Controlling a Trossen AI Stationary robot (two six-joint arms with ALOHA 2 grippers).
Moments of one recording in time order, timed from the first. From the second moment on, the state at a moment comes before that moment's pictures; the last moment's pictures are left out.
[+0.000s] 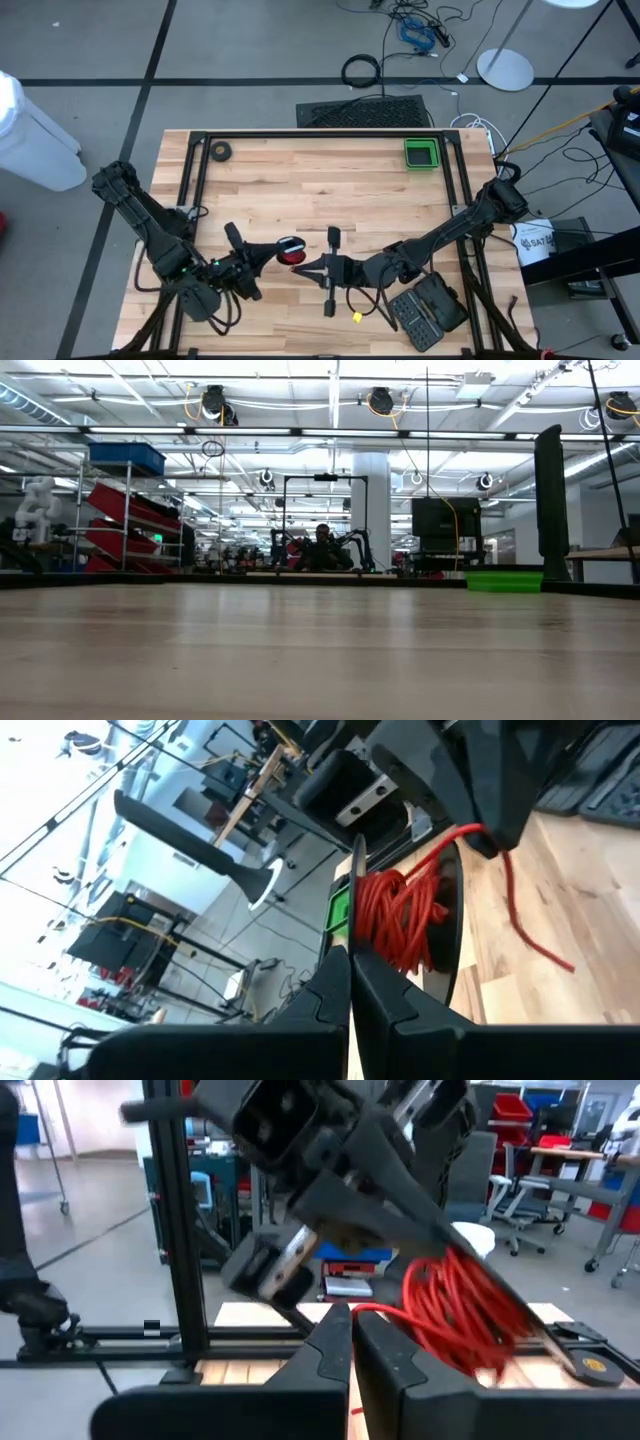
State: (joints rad) left arm -0.78 1.39 1.23 -0.37 -1.22 0.38; right arm 0.50 1.77 1.34 0.43 0.55 0.02
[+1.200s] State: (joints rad) left arm -0.74 1.43 1.23 -0.12 -1.15 0.47; right arm 0.51 1.77 1.34 0.48 0.69 -0.09
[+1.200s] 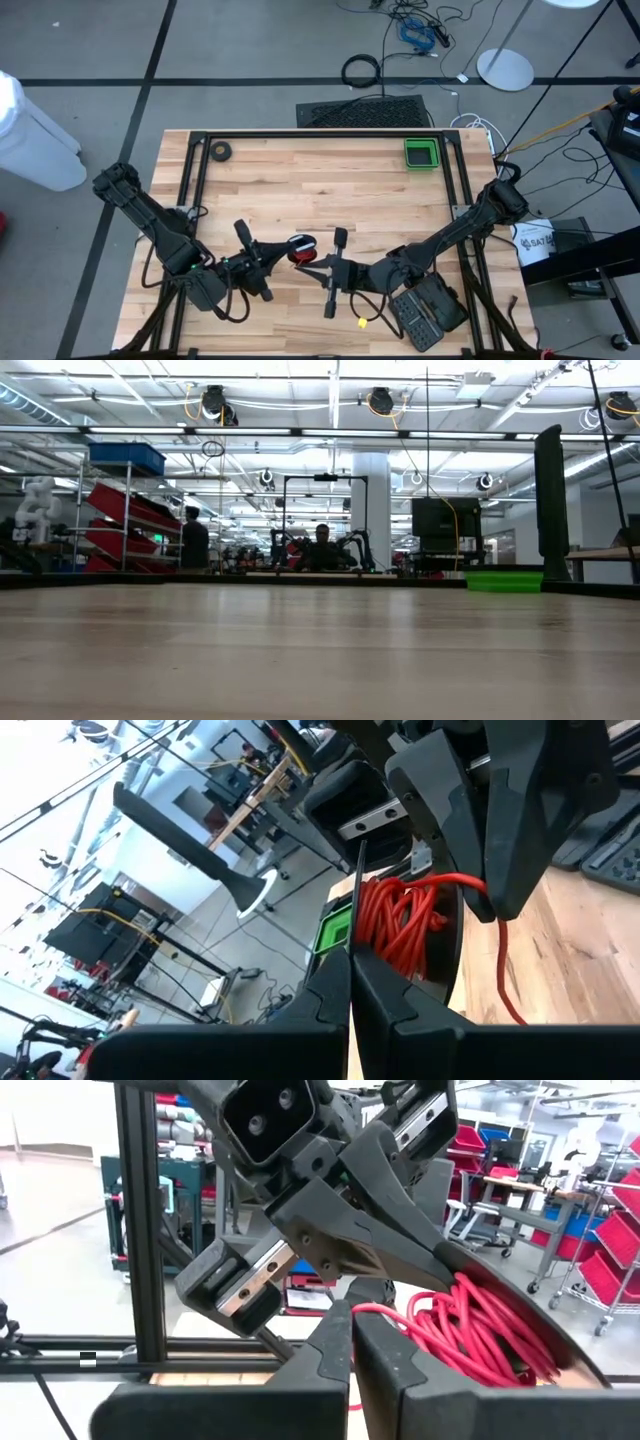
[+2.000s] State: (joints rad) left arm -0.74 1.43 1.23 -0.12 -1.01 0.48; right arm 0.53 1.77 1.34 0.46 0.67 -0.13
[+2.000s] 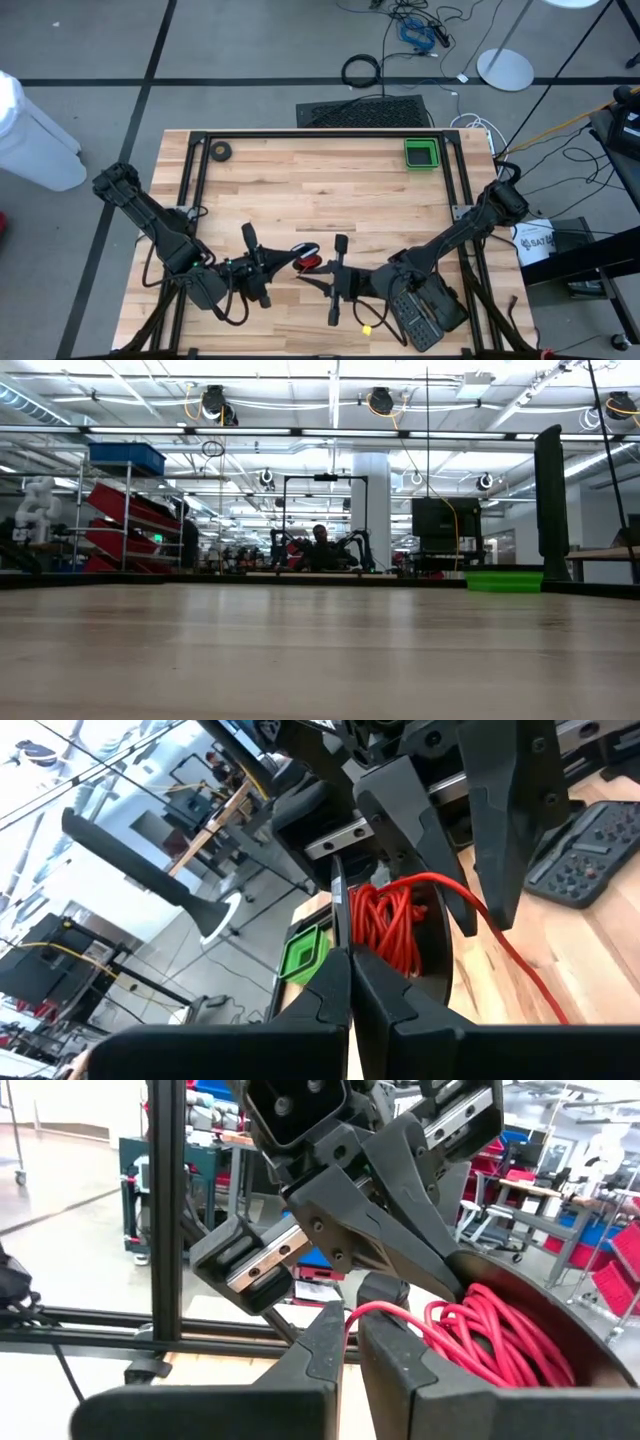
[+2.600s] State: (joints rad) left arm -0.74 1.43 1.23 -0.12 -1.00 0.48; right arm 0.56 1.70 1.34 0.19 0.69 -0.07
